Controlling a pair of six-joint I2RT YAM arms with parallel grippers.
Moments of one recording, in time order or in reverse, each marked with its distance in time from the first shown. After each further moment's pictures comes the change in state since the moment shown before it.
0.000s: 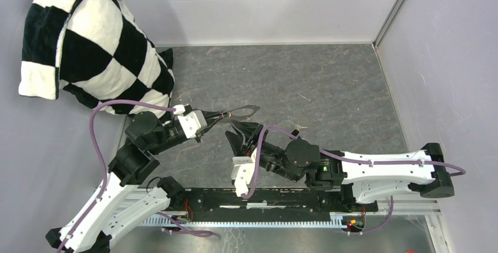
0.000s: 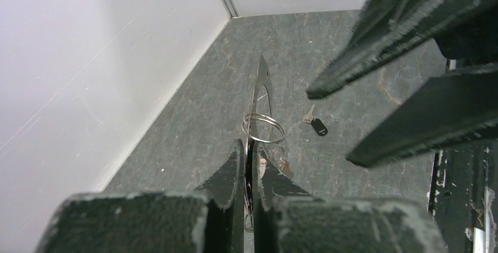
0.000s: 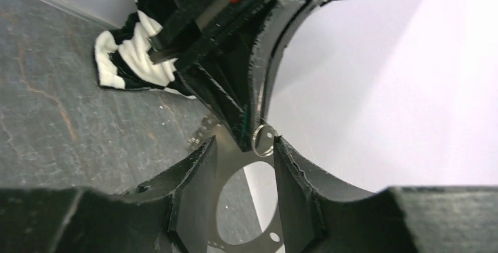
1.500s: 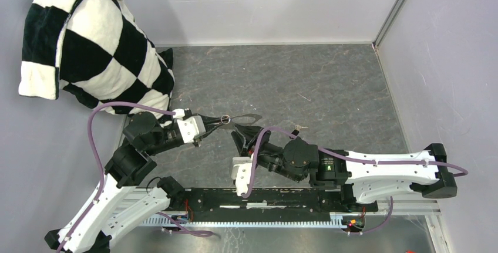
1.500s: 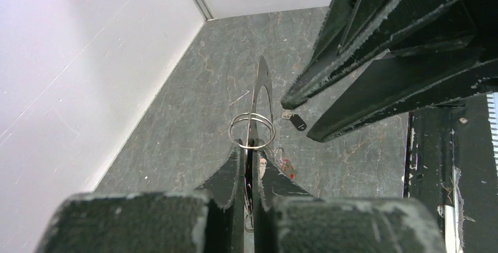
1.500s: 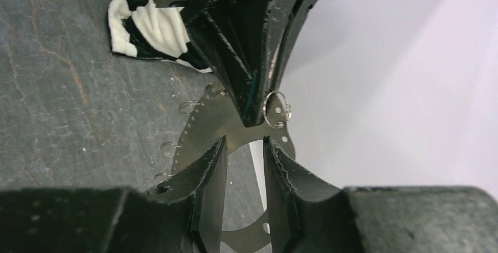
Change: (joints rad) left arm 0.000 -0.010 0.028 -0.080 0.090 0.018; right arm 0.000 -0.022 0.010 -0.146 0.032 0.016
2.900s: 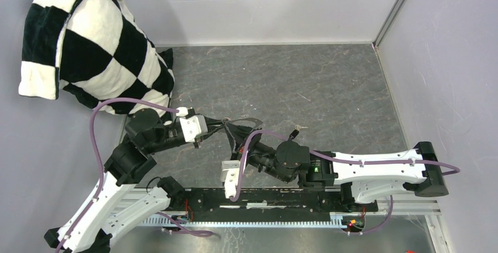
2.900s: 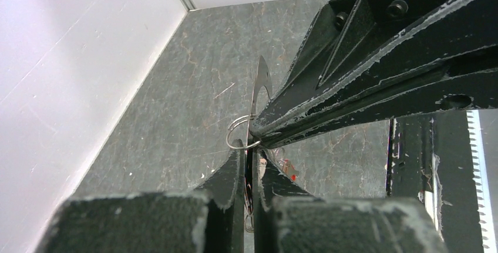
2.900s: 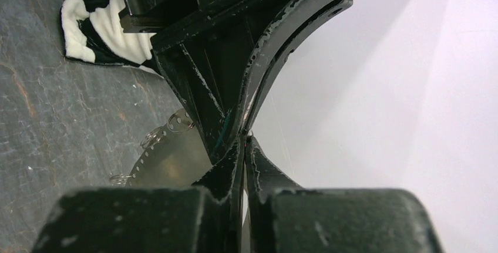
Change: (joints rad) left arm 0.001 0.027 0.036 -0.068 0.041 -0.001; right arm 0.000 0.084 0.004 0.177 0.048 -0.166
